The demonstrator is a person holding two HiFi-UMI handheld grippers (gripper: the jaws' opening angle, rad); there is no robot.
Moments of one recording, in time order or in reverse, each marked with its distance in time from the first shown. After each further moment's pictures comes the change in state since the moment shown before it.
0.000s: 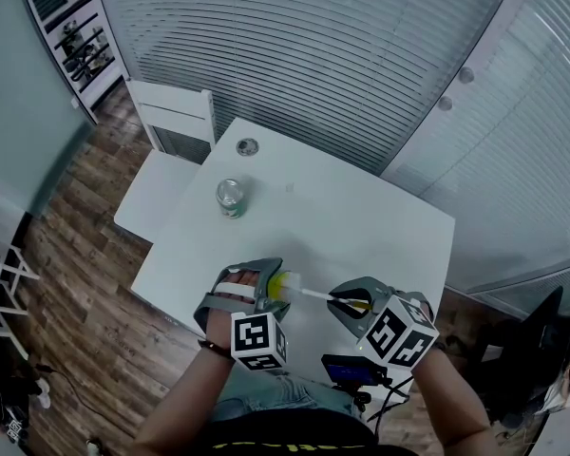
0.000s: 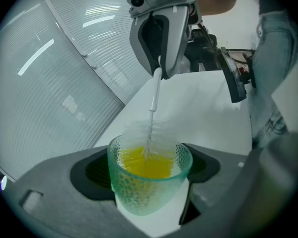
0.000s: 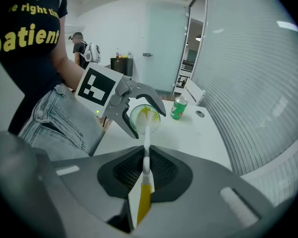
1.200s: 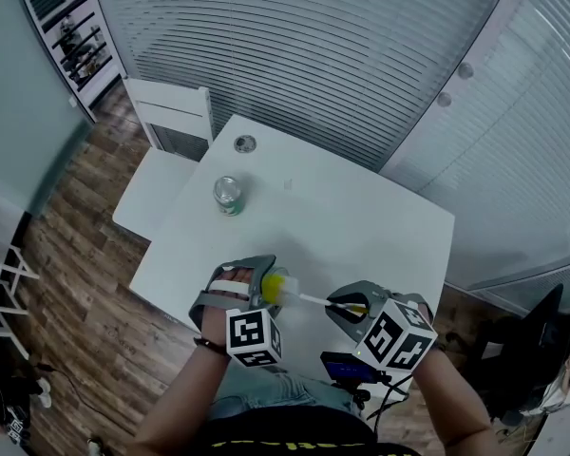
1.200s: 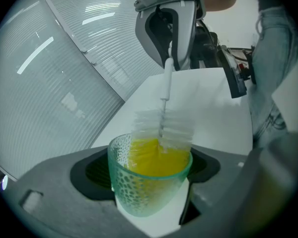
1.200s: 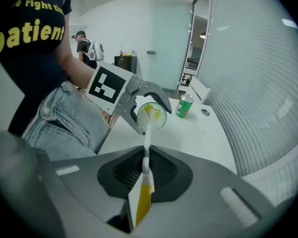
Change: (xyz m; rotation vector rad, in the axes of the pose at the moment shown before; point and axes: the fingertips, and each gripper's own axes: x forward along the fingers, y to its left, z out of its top) left arm 0.003 0.000 -0.011 -0.004 0.029 -0.003; right arm 0.000 0.014 -0.005 -0.017 0.023 0.049
